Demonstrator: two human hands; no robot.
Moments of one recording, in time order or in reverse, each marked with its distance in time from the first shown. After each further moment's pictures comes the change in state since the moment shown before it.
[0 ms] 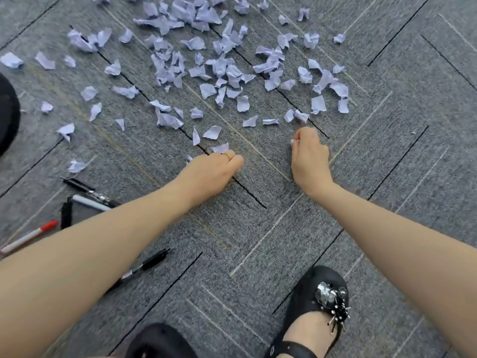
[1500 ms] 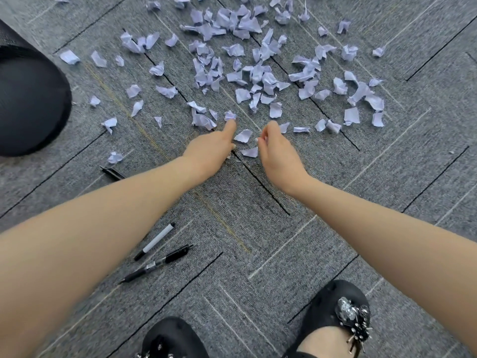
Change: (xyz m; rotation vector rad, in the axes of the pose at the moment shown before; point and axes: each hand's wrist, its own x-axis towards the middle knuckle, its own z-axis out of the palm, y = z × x) left_hand 0.001 -0.049 -0.017 -0.181 -0.059 -0.432; right_hand 0.005 -0.093 0.025 0.252 -0.270 -0.192
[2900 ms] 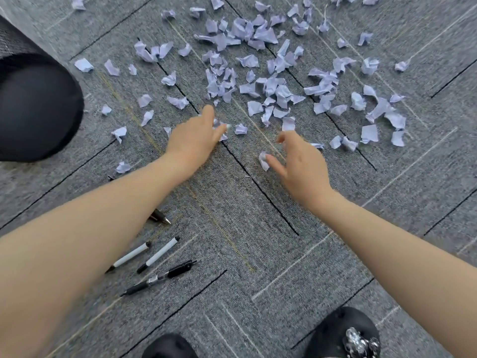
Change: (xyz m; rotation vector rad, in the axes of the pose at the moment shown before) left_hand 0.015 -0.034 -0.025 -0.039 0.225 -0.213; right_hand 0.015 0.022 -0.011 -0.288 0.162 -0.192
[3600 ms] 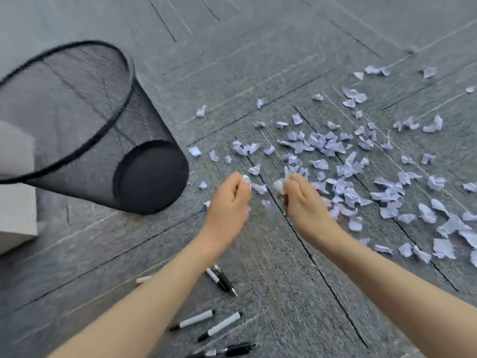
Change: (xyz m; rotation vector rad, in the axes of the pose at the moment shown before) left_hand -0.058 -0.028 -0.108 -0.854 0.328 -0.181; right_hand 0.083 -0.159 -0.037 0.757 -0.220 0.116
